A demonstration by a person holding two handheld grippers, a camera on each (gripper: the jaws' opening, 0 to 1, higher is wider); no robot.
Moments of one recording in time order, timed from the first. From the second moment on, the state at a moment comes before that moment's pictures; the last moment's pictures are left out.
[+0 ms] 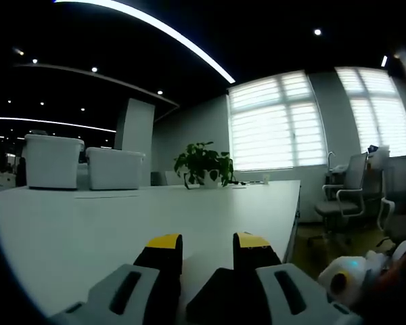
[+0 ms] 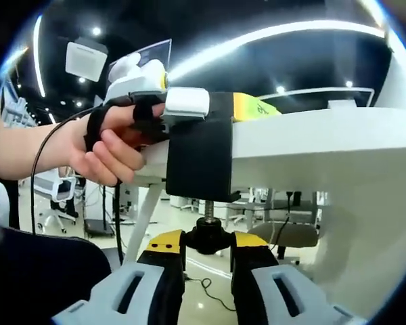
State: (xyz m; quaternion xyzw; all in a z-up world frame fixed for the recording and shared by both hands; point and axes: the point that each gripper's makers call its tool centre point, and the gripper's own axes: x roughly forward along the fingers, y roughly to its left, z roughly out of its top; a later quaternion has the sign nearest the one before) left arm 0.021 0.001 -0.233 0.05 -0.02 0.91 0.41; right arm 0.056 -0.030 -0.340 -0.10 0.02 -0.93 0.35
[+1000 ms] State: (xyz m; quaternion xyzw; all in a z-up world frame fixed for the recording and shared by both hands) left arm 0.021 0.001 -0.233 0.05 -0.02 0.91 0.41; right arm 0.065 -0.021 -0.340 -0.11 0.01 -0.97 0.21
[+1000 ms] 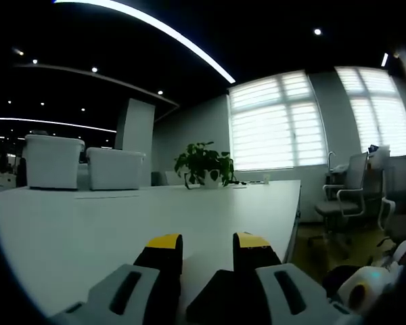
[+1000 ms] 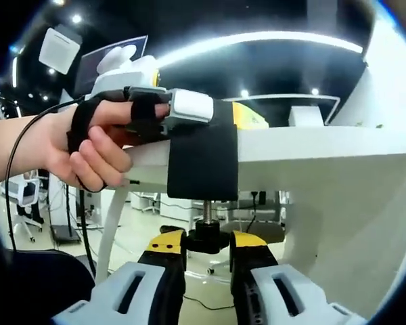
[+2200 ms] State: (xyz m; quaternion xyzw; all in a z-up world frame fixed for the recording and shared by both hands) left arm 0.021 0.000 -0.233 0.05 -0.02 0.91 0.40; right arm 0.084 -0.028 -0.345 -0.09 0.05 -0.96 0.25
